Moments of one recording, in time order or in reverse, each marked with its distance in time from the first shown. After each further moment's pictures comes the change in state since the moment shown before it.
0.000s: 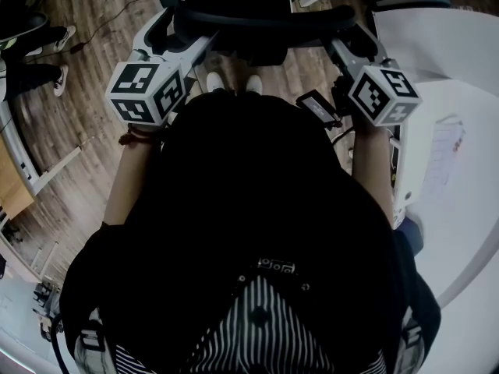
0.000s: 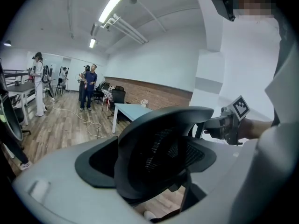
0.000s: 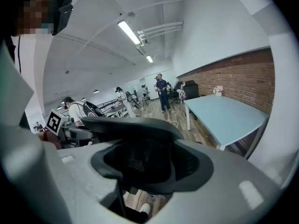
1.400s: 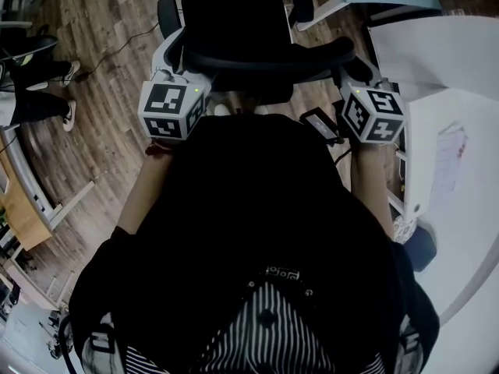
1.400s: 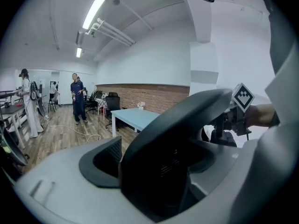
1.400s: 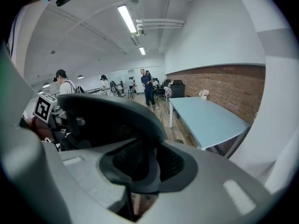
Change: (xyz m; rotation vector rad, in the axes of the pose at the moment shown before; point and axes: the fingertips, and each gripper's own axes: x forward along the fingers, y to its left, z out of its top) left arm 0.060 0.038 0.016 0.164 -0.018 -0.016; right arm 0.035 -0.042 -0.005 -0.074 0.079 -0.232
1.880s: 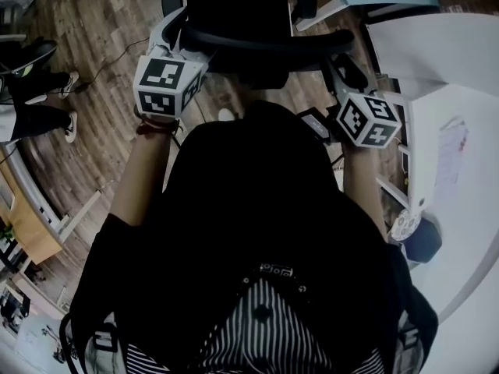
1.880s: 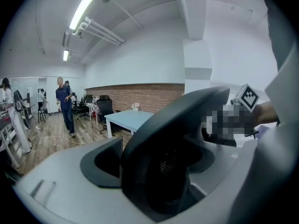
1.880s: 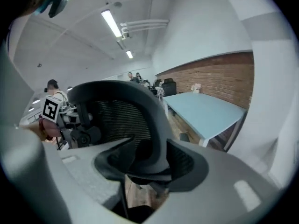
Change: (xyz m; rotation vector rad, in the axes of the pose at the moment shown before) left arm 0.048 0.051 0.031 0.121 0.002 -0.095; right arm 0.027 0.013 -0.006 0.153 -0.020 -0.044
